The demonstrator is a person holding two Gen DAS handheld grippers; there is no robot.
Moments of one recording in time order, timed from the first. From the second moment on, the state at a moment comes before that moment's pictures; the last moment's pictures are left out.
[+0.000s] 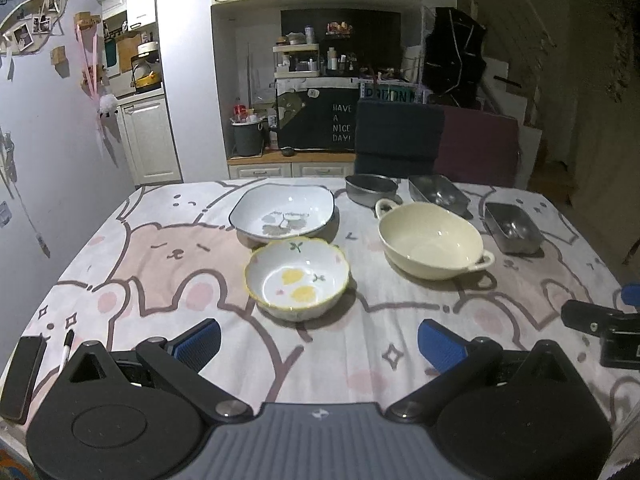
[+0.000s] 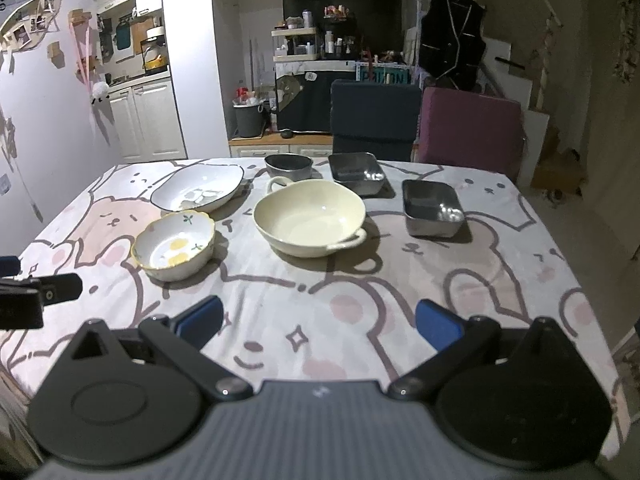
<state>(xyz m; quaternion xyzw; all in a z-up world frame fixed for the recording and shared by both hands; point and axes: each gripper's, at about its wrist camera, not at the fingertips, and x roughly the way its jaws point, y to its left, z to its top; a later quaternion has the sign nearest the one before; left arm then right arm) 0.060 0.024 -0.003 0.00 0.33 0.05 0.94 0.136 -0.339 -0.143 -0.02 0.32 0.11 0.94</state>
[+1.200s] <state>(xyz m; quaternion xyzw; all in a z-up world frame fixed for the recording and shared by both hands) 0.380 0.182 -0.047 0.04 0.35 -0.01 0.94 0.409 -0.208 -0.143 0.06 0.35 0.22 0.91</state>
